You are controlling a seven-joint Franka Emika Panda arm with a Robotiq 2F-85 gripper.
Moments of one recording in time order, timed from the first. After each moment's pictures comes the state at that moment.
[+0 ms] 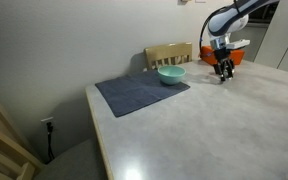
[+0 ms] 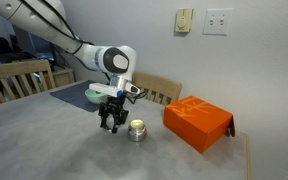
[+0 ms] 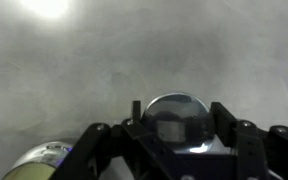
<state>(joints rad) -0.05 0.96 -0.03 -1.25 -0.06 1.75 -0.10</state>
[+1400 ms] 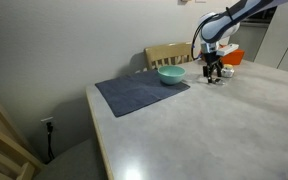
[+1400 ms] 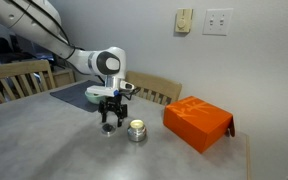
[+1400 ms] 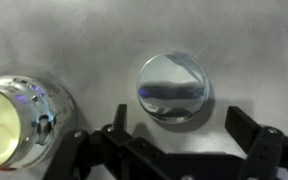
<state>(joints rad) 0.03 1.00 -0.04 -1.23 -0.13 1.91 -0.06</state>
